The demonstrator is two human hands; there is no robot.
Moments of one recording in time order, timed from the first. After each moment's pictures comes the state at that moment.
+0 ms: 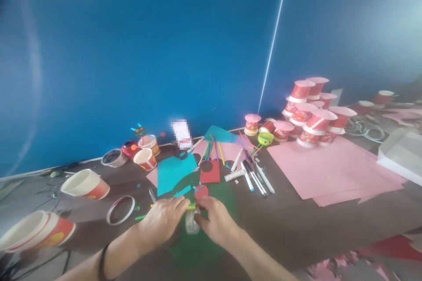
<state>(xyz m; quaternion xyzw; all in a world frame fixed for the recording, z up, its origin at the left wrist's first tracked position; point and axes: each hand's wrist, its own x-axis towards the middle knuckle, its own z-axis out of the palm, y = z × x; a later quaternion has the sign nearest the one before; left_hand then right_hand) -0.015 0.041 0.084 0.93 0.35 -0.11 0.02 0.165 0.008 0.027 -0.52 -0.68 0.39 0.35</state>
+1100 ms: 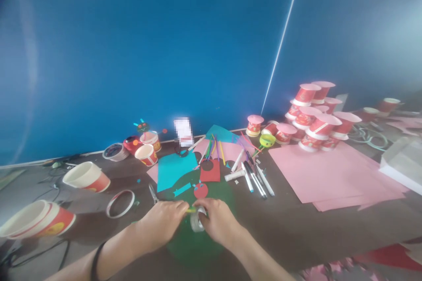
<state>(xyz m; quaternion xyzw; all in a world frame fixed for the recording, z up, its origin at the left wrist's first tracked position) -0.016 0.033 0.082 0.92 0.37 -0.12 0.06 0.172 0.008 0.036 -0.53 -0.71 0.37 0.27</state>
